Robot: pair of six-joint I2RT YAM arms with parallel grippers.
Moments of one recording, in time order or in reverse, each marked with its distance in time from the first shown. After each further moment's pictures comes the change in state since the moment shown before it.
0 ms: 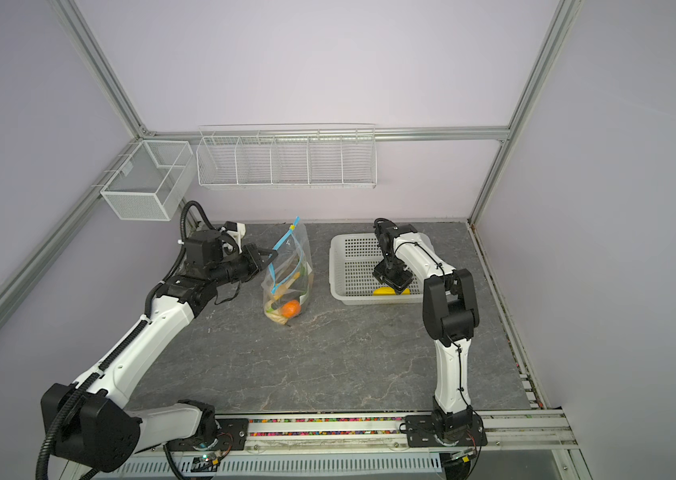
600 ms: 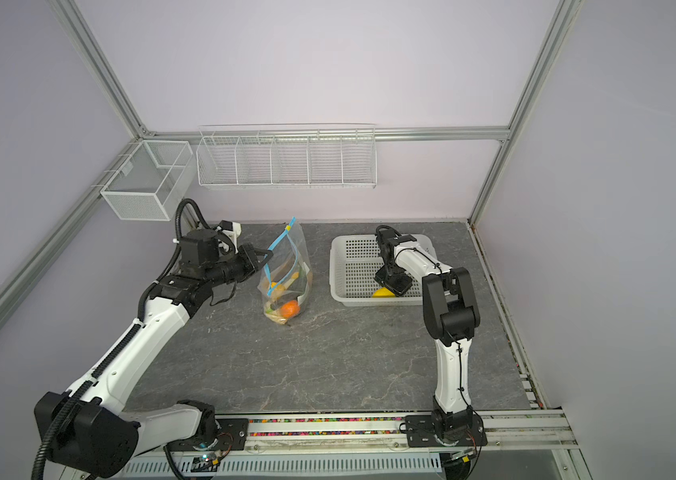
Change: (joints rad) left arm 0.006 -0.015 0.033 -0.079 -0.042 0.047; right arm -0.009 0.002 -0.144 0.205 0.027 -0.019
